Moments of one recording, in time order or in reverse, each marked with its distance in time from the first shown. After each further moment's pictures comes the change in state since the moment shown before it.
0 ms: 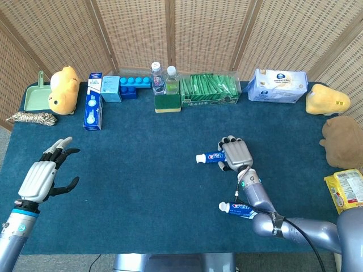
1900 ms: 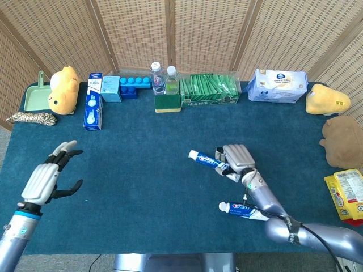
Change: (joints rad) left arm -0.001 -0.004 -0.002 -0.020 0.012 -0.037 -0.041; right arm -0.102 0.147 0.072 -0.168 -0.148 -0.120 0.346
